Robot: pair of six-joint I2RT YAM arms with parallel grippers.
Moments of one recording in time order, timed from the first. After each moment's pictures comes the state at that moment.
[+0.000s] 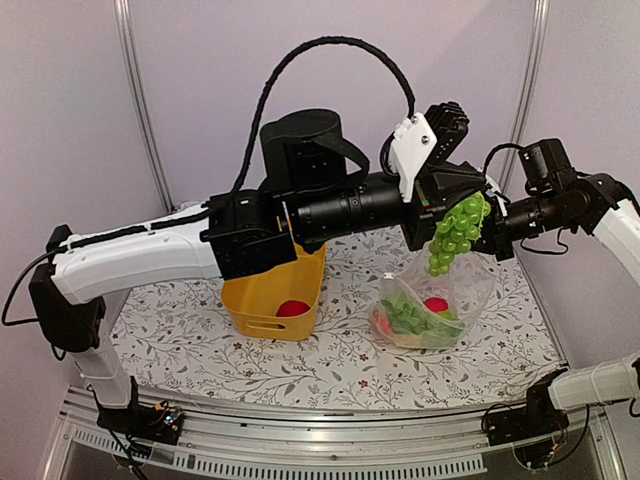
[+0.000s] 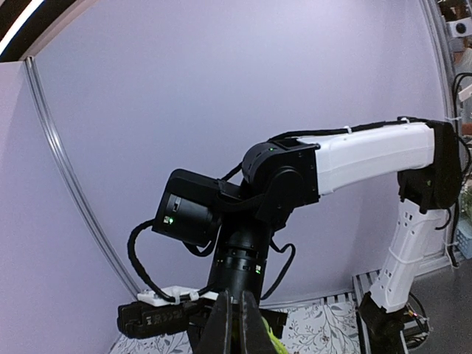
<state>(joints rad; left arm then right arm) -1.31 1.79 1.83 0.10 0.06 0.30 0.38 1.17 1.34 -0.99 -0.75 -0.43</state>
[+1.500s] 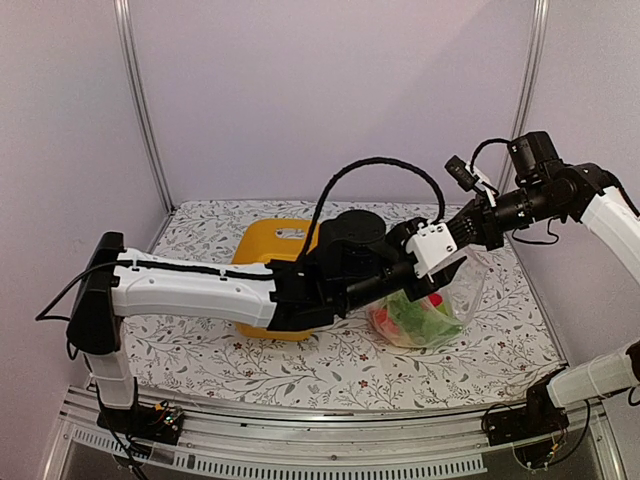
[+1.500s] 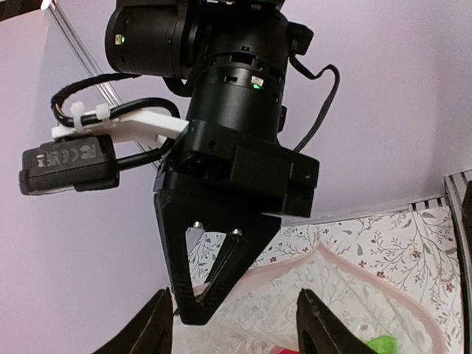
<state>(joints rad) -1.32 1.94 1.56 0.38 -0.25 0.52 0.38 1.26 1.40 -0.99 -0.70 -0.38</state>
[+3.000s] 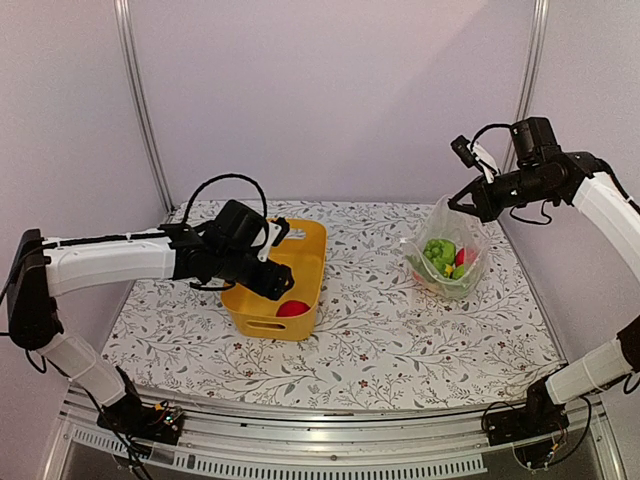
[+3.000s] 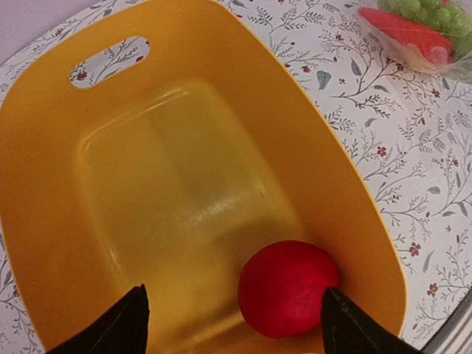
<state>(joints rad) -0.80 1.51 1.08 -0.40 -0.15 -0.20 0.29 1.36 1.51 -0.88 -0.48 -0.30</state>
